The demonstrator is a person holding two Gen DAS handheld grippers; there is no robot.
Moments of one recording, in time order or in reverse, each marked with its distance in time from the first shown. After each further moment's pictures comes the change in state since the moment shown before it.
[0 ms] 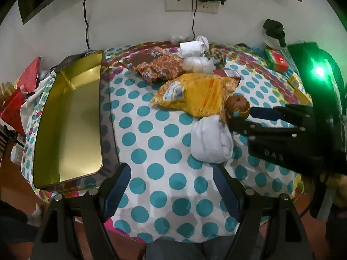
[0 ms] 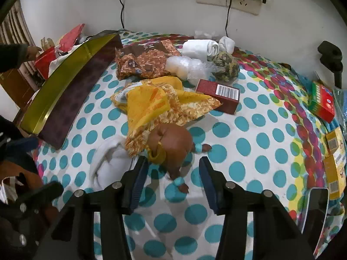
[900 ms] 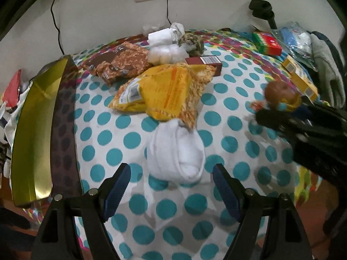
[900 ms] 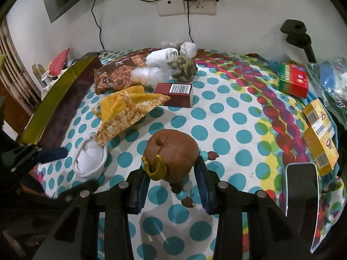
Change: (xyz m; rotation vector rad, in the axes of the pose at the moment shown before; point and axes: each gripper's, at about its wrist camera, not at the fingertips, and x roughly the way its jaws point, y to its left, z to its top) left arm 0.048 -0.050 0.017 0.081 0.038 -0.008; right arm -0.037 -0.051 -0.031 0.143 -0.092 -0.016
